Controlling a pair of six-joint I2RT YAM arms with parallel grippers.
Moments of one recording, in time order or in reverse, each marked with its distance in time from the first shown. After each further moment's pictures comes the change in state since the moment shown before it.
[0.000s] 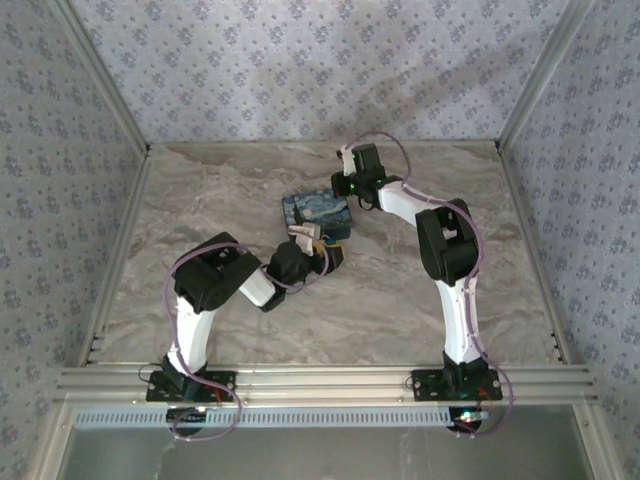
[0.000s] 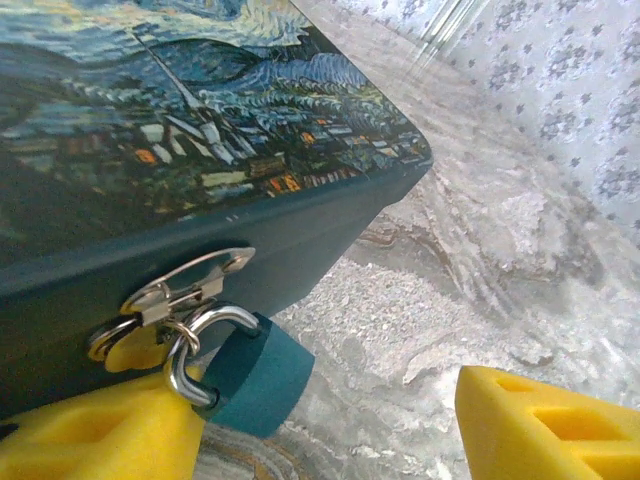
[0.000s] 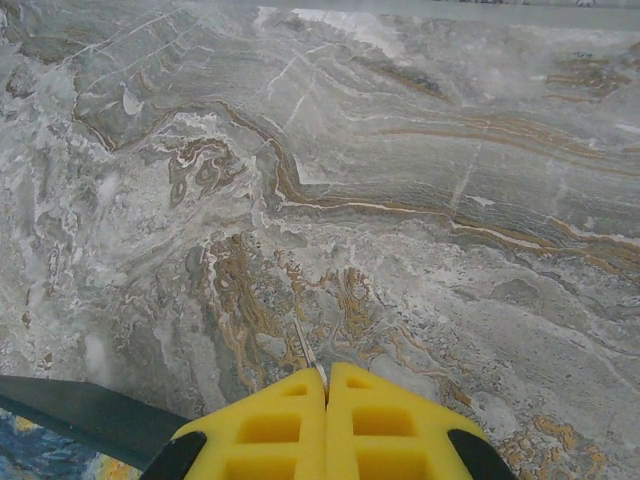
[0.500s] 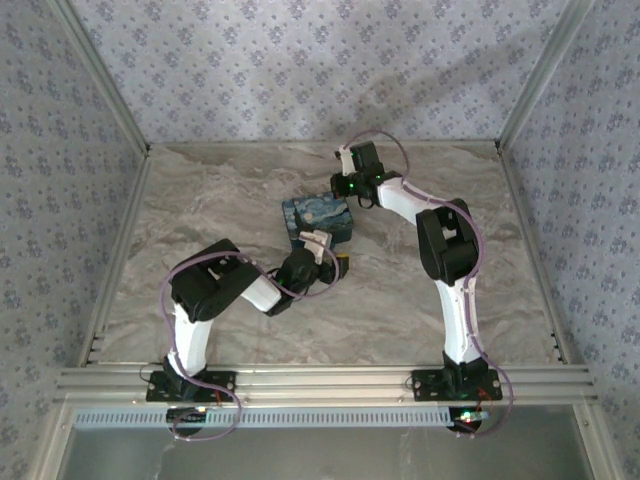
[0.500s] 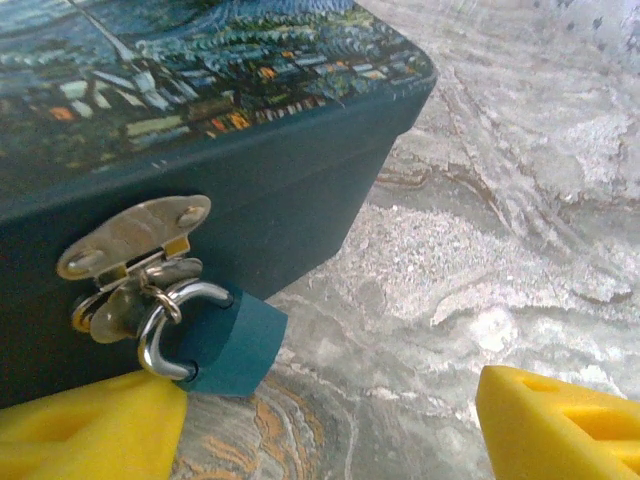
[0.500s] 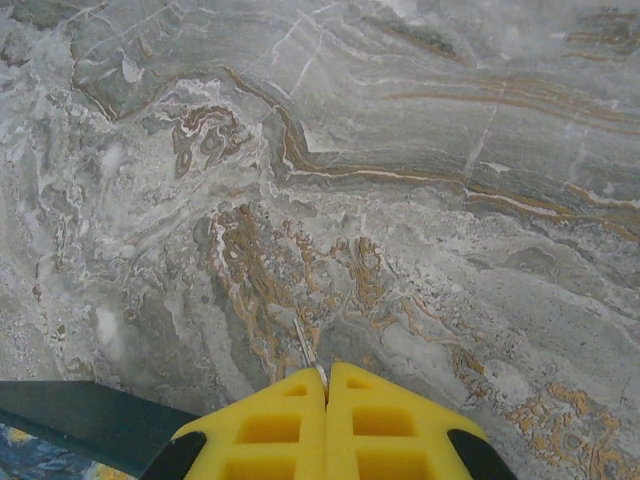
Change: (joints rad) left arm -0.092 -0.060 0.012 -0.192 -0.187 0.167; right arm 0.003 0.004 0.050 -0.109 -0.015 -0.004
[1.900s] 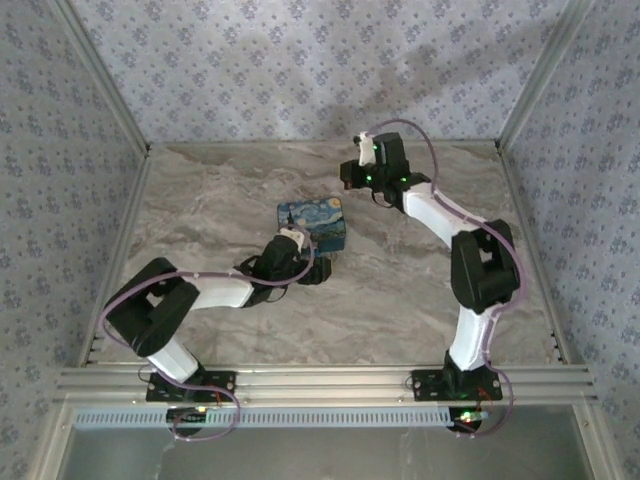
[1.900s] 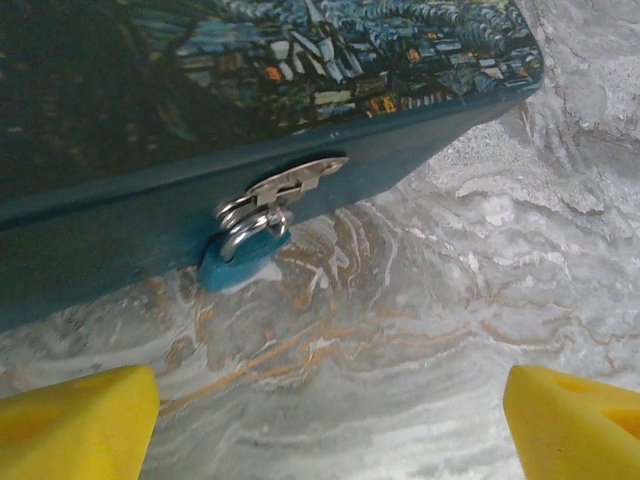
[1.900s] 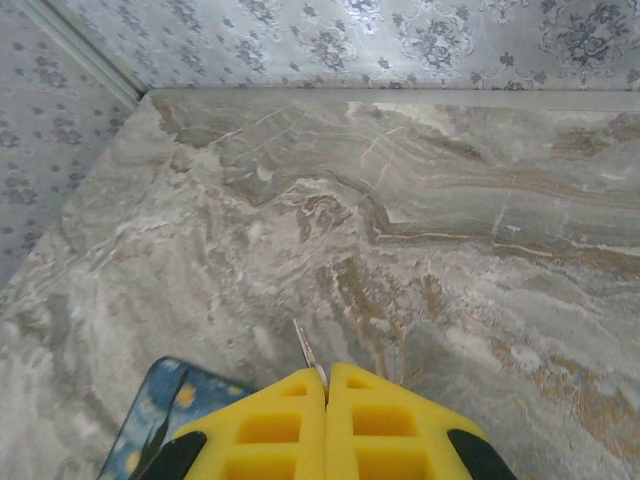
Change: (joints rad) left arm 0.071 -0.374 -0.049 -0.608 0.143 -0.177; right arm -0.028 -0.301 -0.194 0.074 -0.089 0.114
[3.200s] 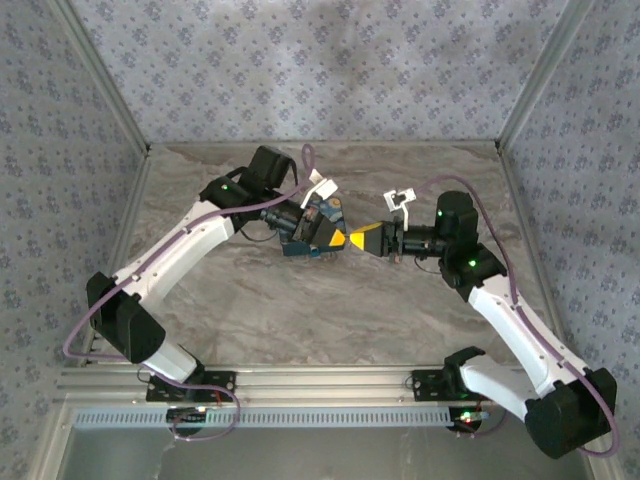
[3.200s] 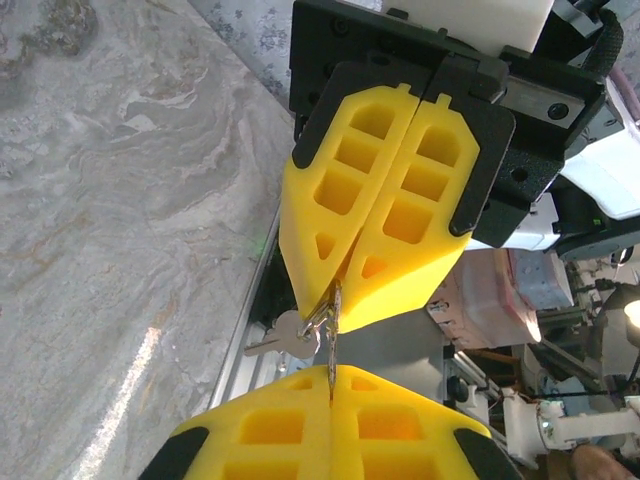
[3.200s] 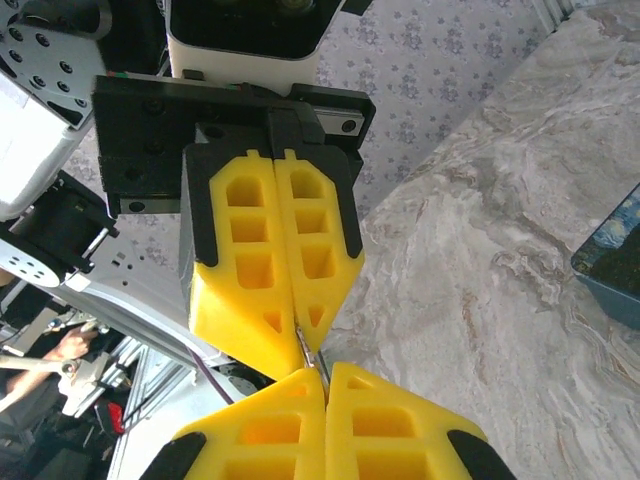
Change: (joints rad) left arm 0.120 -0.088 0.903 -1.174 1.015 0.365; right arm 0.008 -0.918 -0.645 0.025 -0.668 0.221
